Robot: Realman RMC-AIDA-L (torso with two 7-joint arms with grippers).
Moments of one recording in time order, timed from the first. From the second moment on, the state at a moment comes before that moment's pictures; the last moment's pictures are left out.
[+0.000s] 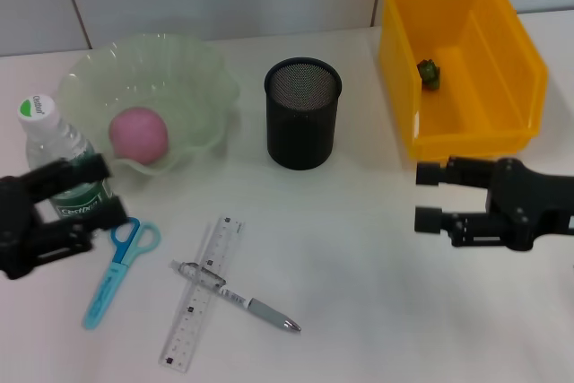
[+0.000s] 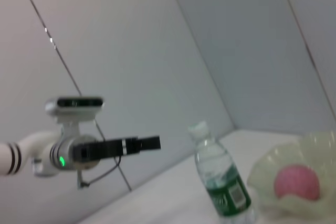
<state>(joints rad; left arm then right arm) -0.30 -2.02 0.73 0.73 1.66 1.89 -1.50 0.37 2.02 -0.73 -0.70 -1.81 -1.83 1.49</state>
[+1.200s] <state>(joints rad) -0.29 -2.07 1.17 0.90 1.54 1.61 -1.72 0.30 1.96 -0.66 -0.70 -1.91 -1.90 1.43</state>
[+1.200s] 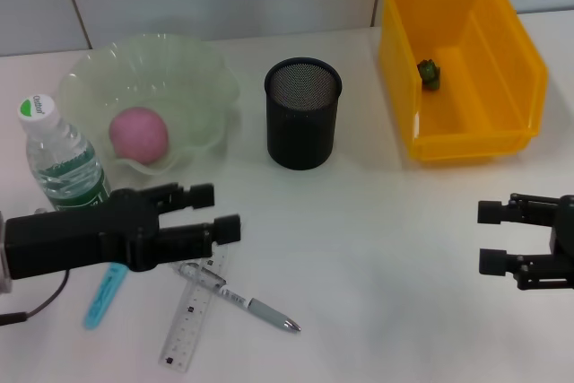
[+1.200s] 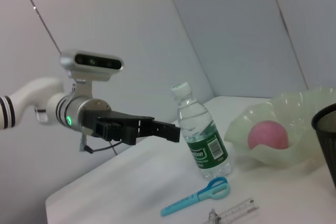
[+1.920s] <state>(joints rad) -0.40 -2.07 1.22 1.44 2.26 1.70 -2.67 0.33 1.96 -0.66 -0.70 -1.91 -1.90 1.43</state>
